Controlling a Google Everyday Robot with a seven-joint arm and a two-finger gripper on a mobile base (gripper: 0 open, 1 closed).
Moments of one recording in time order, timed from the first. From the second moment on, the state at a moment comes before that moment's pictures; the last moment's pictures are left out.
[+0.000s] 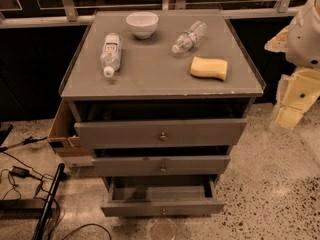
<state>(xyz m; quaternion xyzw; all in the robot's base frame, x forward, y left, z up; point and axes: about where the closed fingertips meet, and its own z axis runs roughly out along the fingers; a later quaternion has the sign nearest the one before) 0.438 -0.217 0.976 -0.60 0.78 -0.03 0.16</state>
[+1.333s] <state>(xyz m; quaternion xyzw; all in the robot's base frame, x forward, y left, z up) 0.426 -0.235 0.877 -0.59 0.79 0.00 0.17</state>
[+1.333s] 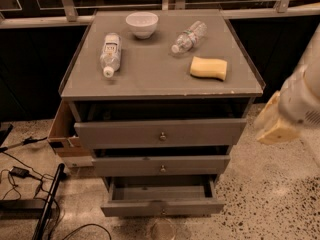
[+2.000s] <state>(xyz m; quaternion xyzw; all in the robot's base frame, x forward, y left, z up) 0.406 -0.271 0.715 -0.52 0.83 0.11 0.16</state>
